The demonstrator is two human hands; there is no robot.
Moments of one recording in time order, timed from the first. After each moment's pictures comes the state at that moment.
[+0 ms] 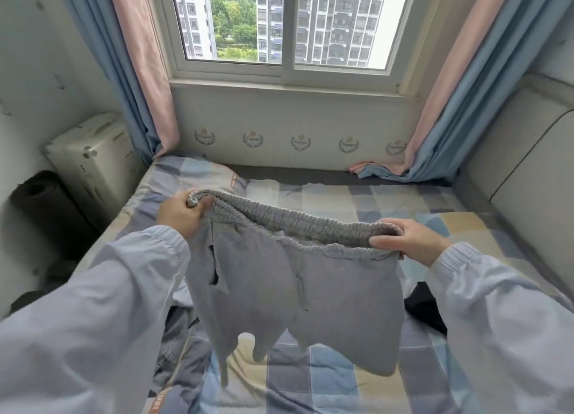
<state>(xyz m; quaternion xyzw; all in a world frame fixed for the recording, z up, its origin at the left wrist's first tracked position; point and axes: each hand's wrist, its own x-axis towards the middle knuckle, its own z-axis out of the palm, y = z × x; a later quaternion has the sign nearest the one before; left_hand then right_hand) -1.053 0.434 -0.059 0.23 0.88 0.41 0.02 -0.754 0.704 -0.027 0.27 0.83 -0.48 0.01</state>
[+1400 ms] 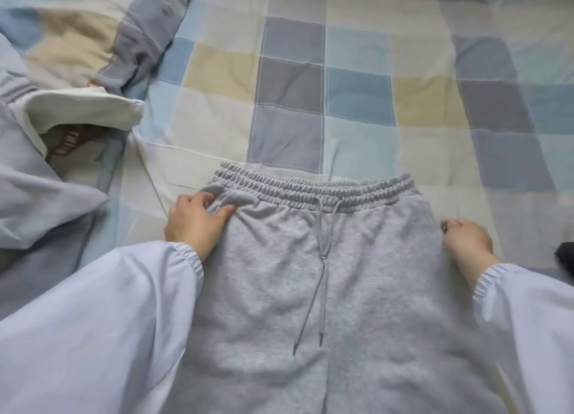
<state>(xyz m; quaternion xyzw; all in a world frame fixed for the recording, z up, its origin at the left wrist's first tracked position) -1.104 0.640 -0.721 0.11 0.96 0.20 0.16 -0.842 0.952 -0.709 0.66 0.70 -0.27 0.06</state>
